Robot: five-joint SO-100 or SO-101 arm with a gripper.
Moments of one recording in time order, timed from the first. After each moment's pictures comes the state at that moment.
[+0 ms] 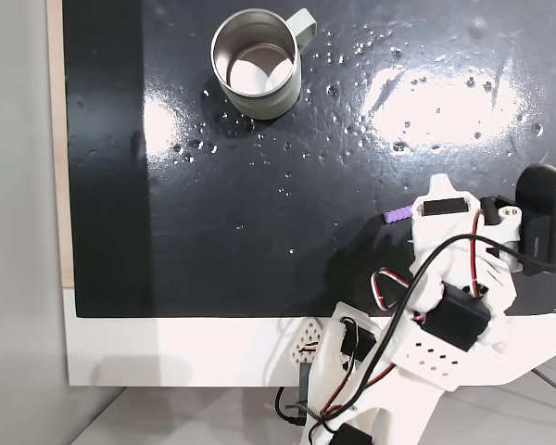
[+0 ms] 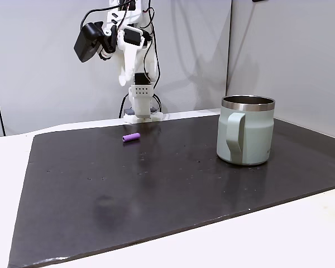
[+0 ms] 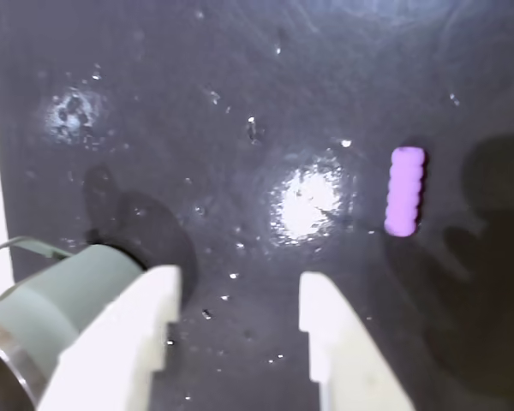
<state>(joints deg) 25.8 126.7 109.0 77.5 -38.6</state>
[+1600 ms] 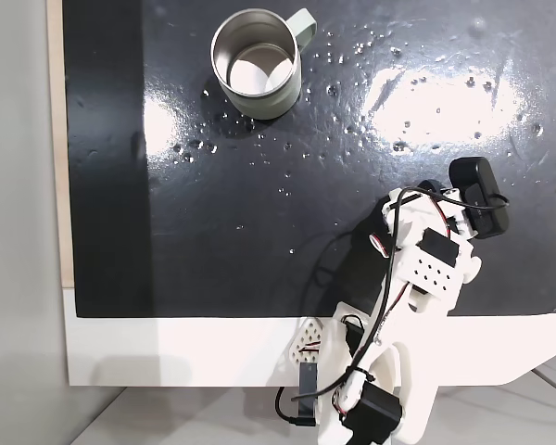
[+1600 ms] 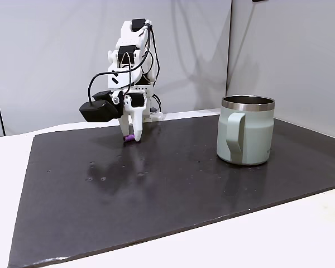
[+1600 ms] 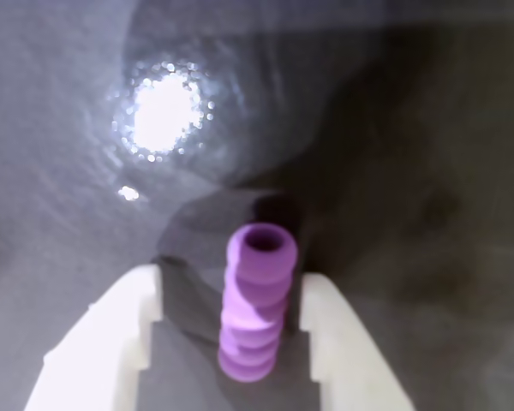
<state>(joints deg) 27.3 106.8 136.5 48.6 -53.8</state>
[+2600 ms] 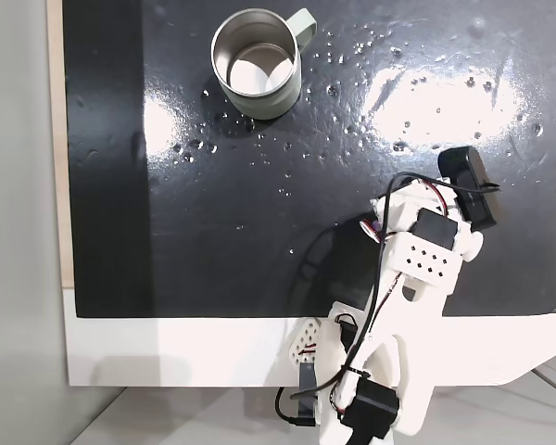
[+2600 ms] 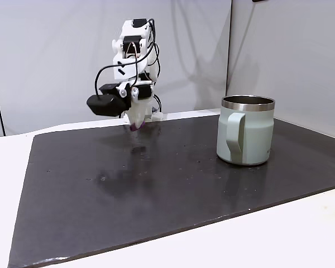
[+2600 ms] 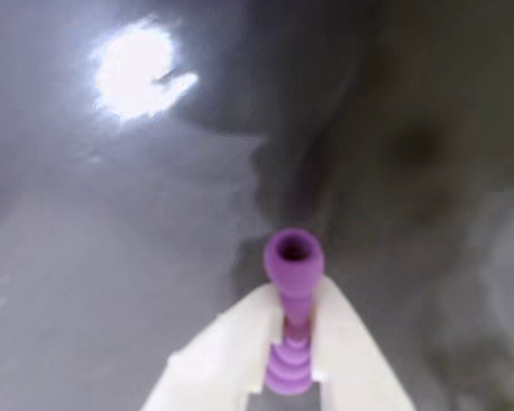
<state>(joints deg) 19.2 106.6 121.8 68.6 -46.6</state>
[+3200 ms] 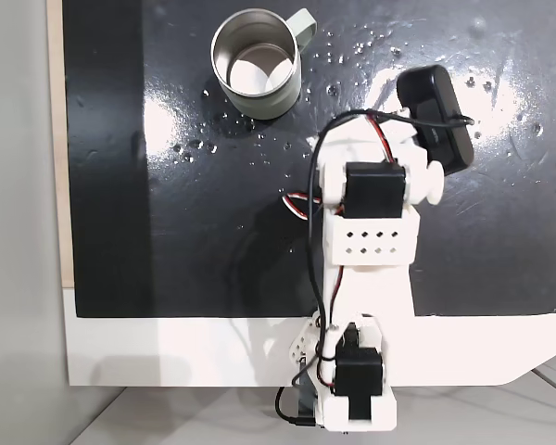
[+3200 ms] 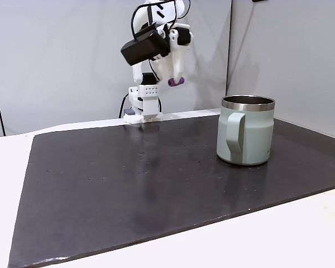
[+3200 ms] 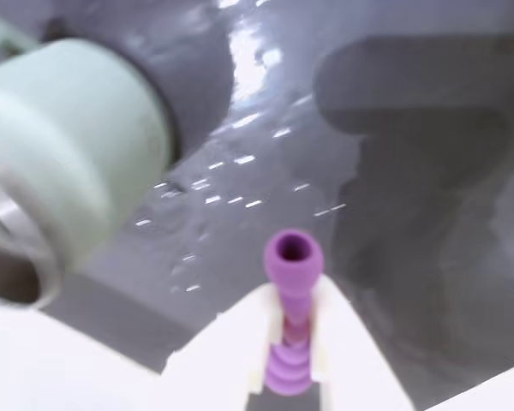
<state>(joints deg) -3.3 93.9 69.7 97.6 -23.4</state>
